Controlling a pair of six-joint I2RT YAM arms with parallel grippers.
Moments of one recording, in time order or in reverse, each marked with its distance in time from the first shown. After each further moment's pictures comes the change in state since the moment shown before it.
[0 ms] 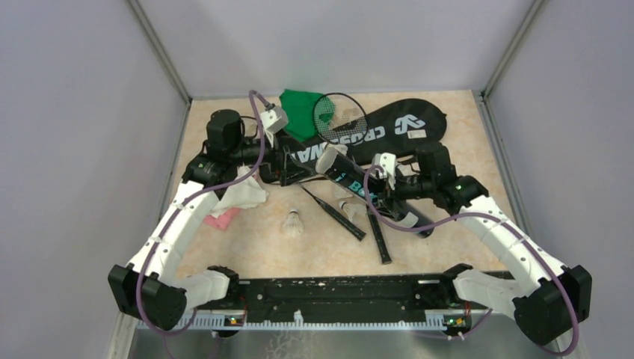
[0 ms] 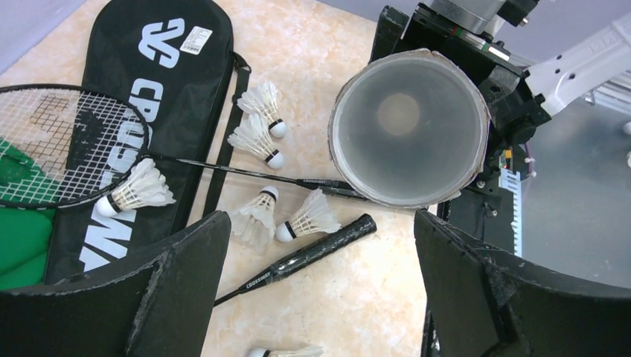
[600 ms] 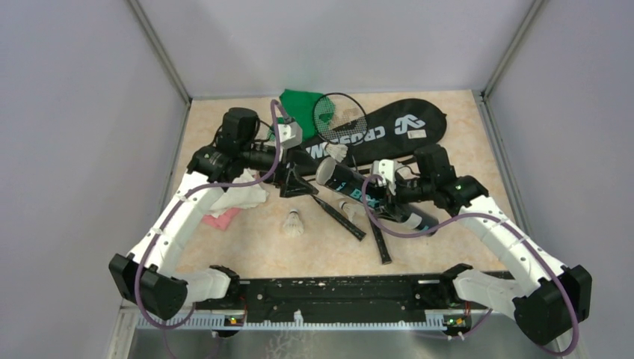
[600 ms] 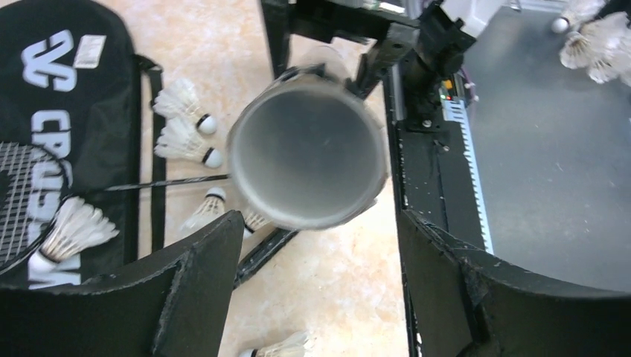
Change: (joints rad) left arm -0.060 0.069 0.129 -0.311 0.150 0.339; right arm 0.000 -0.001 0.000 -0.067 0.001 -0.101
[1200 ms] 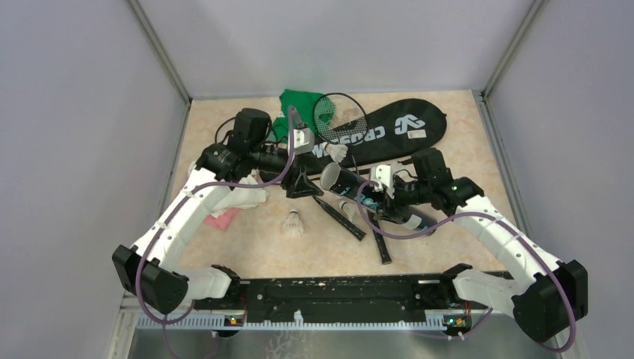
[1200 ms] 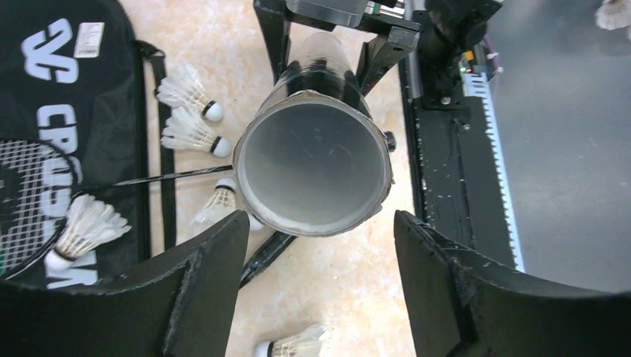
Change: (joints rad) left arm -0.097 0.047 0.042 -0.076 -0.076 0.101; right arm 0.002 0.020 -0.034 -0.014 0.059 -0.084
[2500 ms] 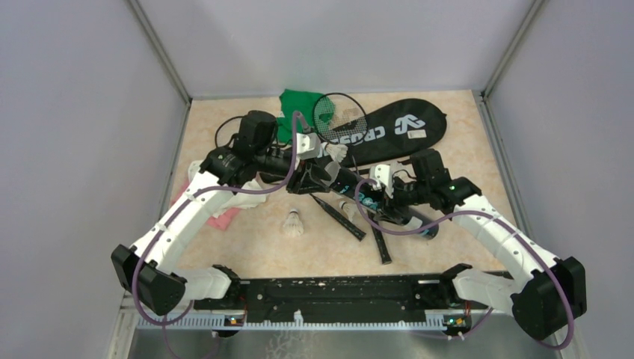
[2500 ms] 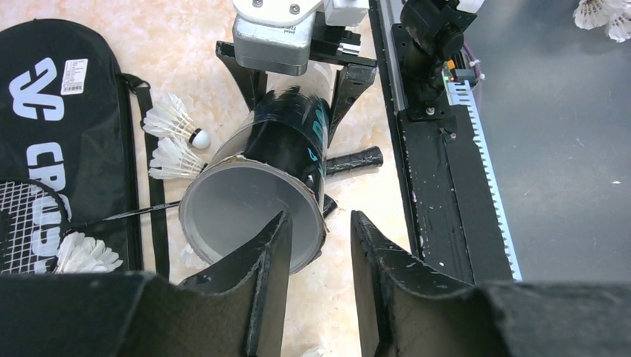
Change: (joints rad) left arm -0.066 -0.017 -0.014 0.066 -0.021 -0.027; right arm 0.000 0.016 -0.018 0.023 0.034 0.045
